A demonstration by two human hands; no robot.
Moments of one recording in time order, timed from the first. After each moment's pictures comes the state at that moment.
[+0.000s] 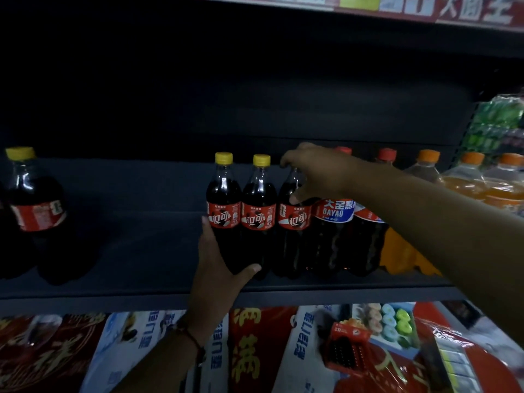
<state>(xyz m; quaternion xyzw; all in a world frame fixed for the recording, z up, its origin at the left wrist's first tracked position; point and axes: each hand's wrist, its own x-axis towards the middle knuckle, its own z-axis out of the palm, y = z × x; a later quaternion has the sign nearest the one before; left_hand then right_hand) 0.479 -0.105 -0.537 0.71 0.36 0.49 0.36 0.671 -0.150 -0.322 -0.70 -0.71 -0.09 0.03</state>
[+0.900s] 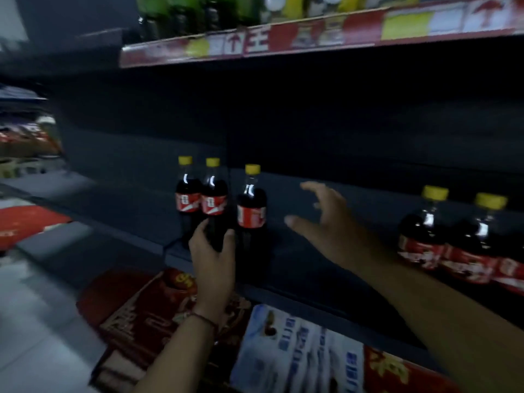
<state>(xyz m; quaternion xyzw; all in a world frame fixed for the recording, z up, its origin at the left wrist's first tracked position) 0.213 -0.031 -0.511 0.47 0.56 0.66 0.16 0.415 -0.089 -0.379 -0.53 -0.74 0.16 0.38</state>
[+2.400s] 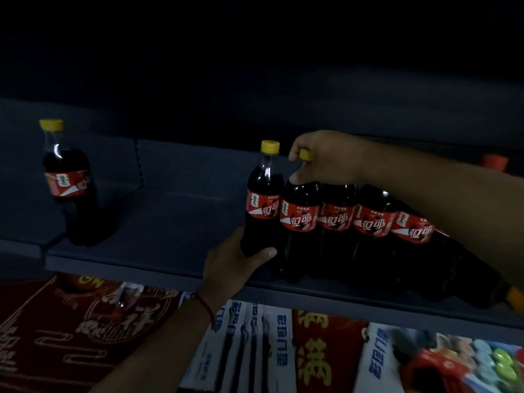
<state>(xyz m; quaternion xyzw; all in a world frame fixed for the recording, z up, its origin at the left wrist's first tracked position) 0.347 -0.021 -0.542 0.71 0.46 0.39 0.36 0.517 -0.069 -0.313 -0.65 -0.75 0.02 0.11</state>
